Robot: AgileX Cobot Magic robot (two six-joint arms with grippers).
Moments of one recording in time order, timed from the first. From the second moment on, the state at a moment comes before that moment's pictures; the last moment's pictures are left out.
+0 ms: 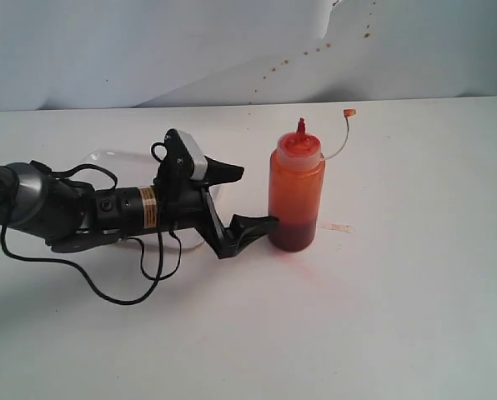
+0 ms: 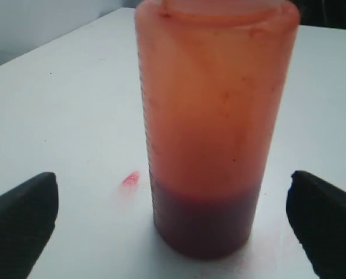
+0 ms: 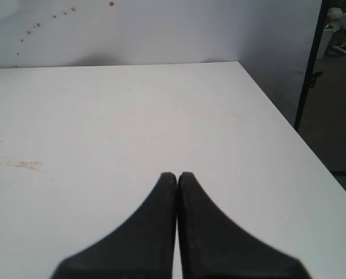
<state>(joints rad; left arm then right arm) -0.35 2.19 -1.01 0.96 -0.95 -0.43 -0.06 0.00 0.00 -0.13 0.34 0.11</state>
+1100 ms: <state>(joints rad) -0.39 2.49 -1.34 1.14 -1.06 -0.46 -0.06 0.00 0.00 -0.13 0.34 0.11</state>
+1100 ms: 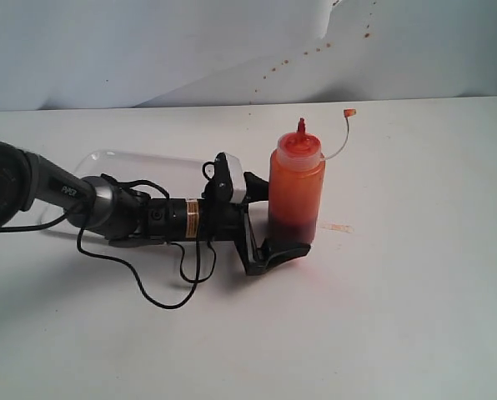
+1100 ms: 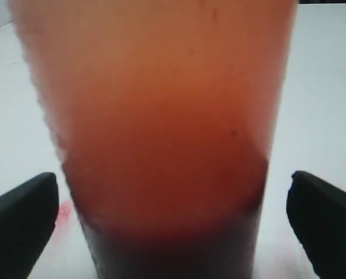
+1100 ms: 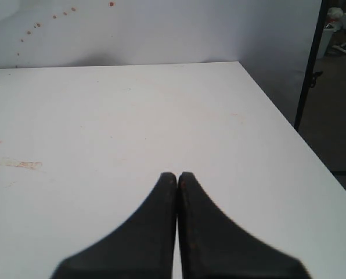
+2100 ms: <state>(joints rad) -0.46 2.54 -1.42 0.93 -1.00 -0.46 -0.06 0.00 0.00 -0.13 0.34 0.11</state>
